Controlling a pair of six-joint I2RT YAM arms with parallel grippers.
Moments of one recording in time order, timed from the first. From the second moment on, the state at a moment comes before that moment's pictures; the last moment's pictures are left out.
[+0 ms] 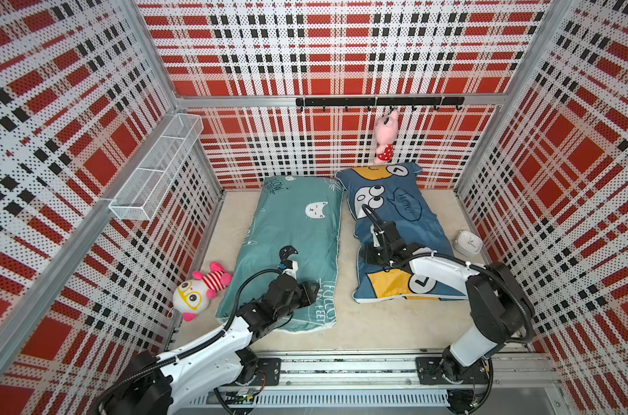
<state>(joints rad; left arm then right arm) -0.70 0.93 0.31 0.03 0.01 -0.93 0.51 1.61 0.95 -0.22 -0.06 0.55</state>
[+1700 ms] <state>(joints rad) -0.65 1.58 0.51 0.69 0.15 -1.03 0.88 1.41 0.42 0.24 -0.22 1.13</state>
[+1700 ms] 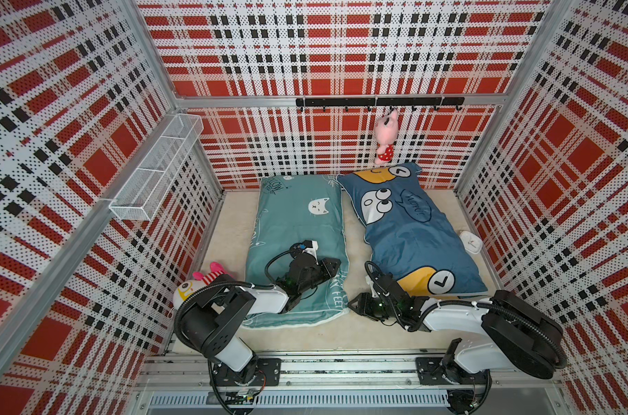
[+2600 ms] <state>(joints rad) -0.64 1.57 0.47 0.71 0.12 -1.01 0.93 1.50 0.50 0.19 -0.14 1.16</state>
